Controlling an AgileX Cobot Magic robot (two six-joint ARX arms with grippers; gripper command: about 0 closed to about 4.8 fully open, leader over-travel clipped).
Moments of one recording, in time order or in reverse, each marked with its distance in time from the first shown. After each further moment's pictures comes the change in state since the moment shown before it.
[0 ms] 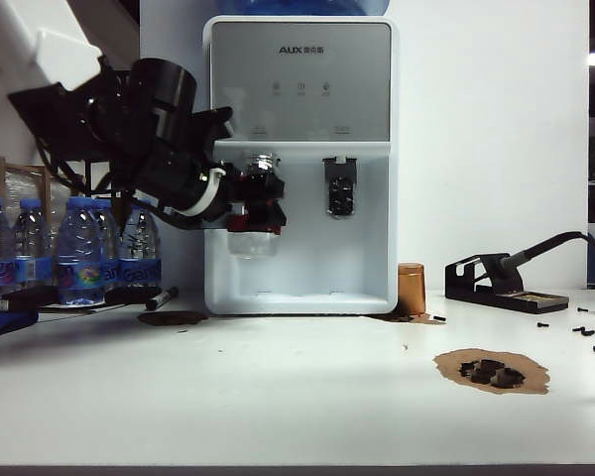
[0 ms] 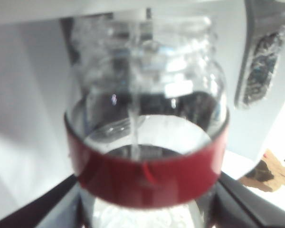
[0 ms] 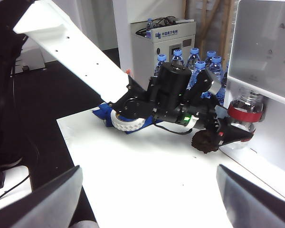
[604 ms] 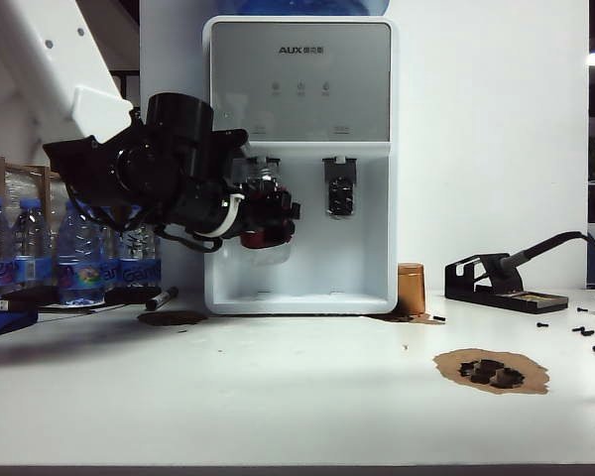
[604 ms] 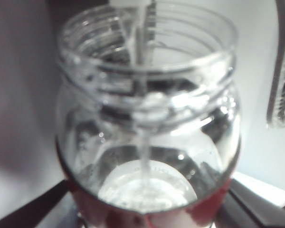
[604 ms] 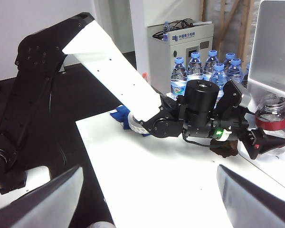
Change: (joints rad) left arm -0.013 0.152 0.080 0.190 -0.108 0.011; right arm 0.000 0.000 0.000 0.001 -0.072 0.019
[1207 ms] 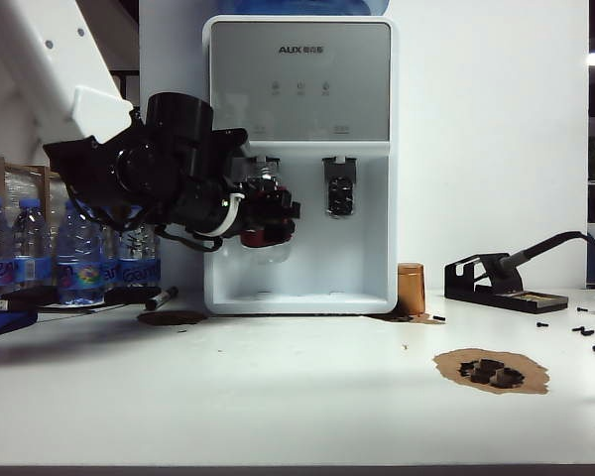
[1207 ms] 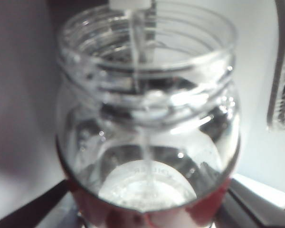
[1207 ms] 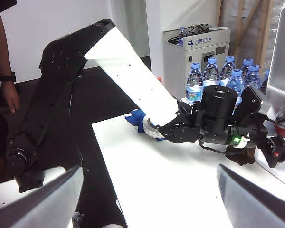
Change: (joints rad) left arm -0.001 0.001 0.000 0.011 -0.002 0.000; right arm 0.000 -0.011 0.001 0.003 -0.067 0.007
